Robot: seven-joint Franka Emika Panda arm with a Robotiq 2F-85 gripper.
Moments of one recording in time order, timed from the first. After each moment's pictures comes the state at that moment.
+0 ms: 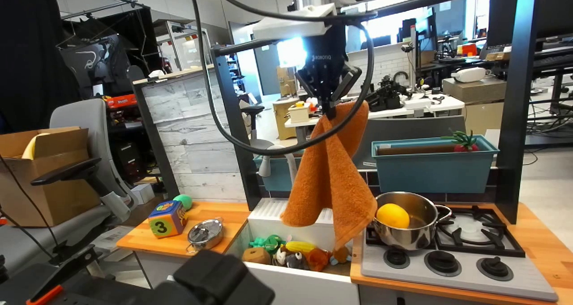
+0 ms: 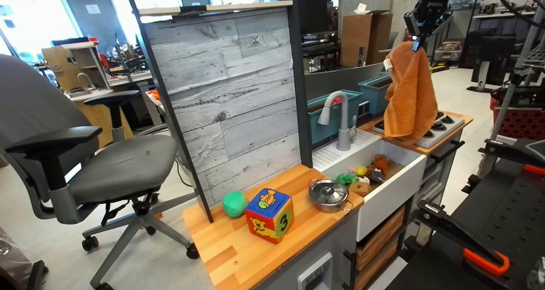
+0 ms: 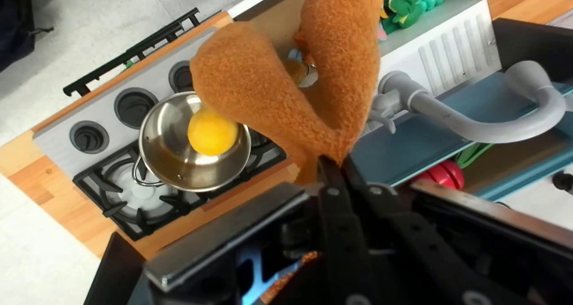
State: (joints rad) arm -0.32 0.45 -0.15 -1.80 0.24 2.34 -0.16
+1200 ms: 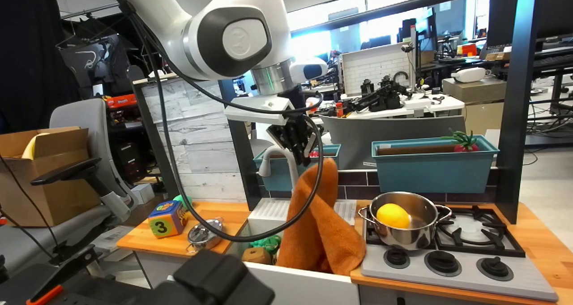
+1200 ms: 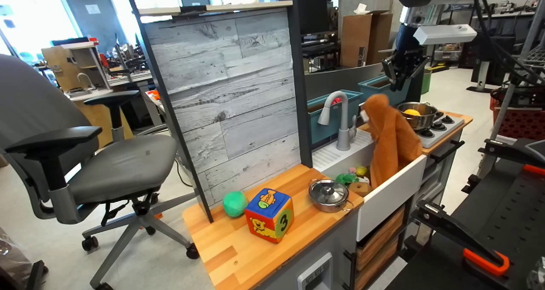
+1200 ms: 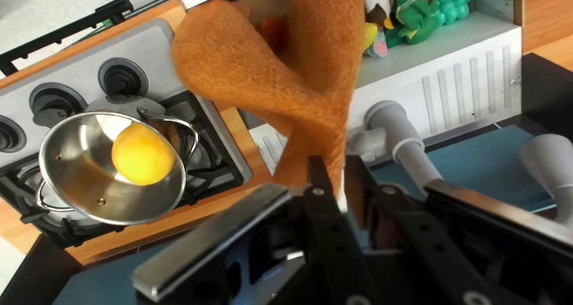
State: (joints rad) arm -0.24 0.53 -0.08 -2.03 0.18 2.78 -0.13
